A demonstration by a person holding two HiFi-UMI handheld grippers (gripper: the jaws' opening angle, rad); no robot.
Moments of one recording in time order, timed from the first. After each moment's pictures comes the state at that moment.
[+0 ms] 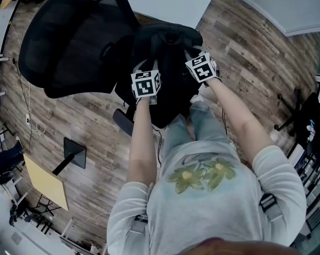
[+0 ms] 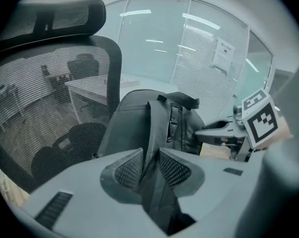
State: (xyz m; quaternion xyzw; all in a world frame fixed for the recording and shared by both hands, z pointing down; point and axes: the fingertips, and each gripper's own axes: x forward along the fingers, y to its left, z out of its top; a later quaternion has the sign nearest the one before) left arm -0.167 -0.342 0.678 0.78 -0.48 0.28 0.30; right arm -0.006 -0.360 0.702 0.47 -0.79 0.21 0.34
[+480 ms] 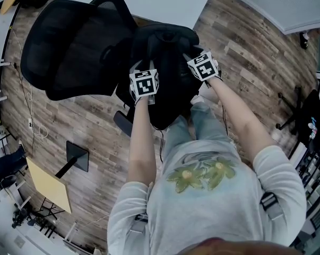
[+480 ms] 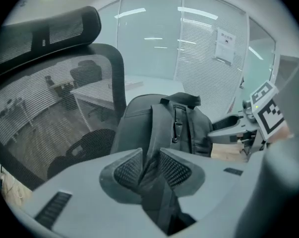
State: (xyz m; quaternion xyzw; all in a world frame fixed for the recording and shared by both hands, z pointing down) left arm -0.181 -0.350 0.668 0.76 -0.50 0.32 0.27; right arm 0.008 -0.353 0.698 0.46 -0.78 0.24 0.35
